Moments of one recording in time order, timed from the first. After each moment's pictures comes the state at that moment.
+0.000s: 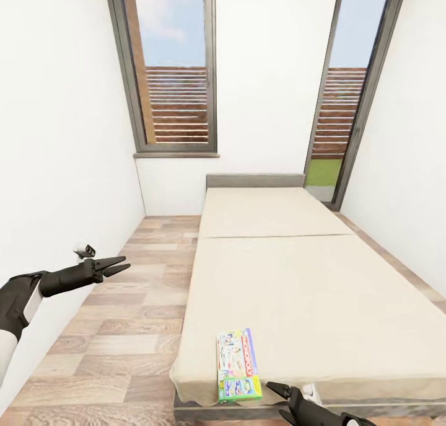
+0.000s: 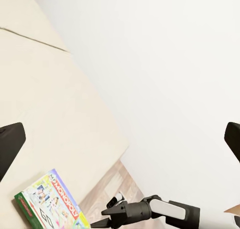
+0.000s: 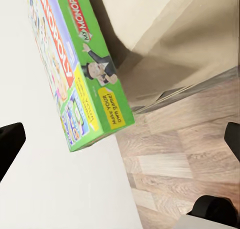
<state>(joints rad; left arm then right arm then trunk) -0.81 0.42 0.23 -0.67 0.16 0.80 -1.57 -0.31 -0.11 -0.05 -0.48 -0.70 0.63 0.71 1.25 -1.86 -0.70</state>
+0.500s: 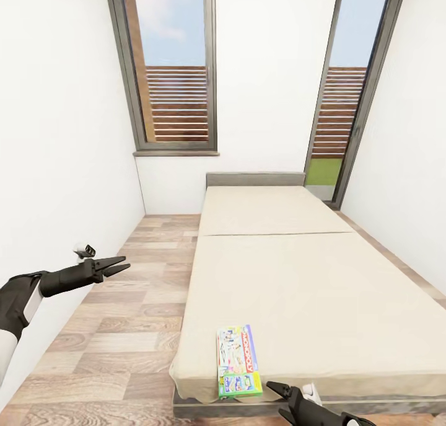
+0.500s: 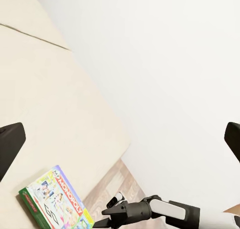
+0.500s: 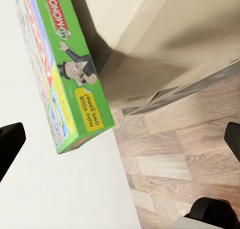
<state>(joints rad) -0.81 0.42 0.23 -0.67 0.16 0.80 -1.57 -0.31 -0.11 -0.05 -0.48 -0.70 0.63 0.72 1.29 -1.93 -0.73</state>
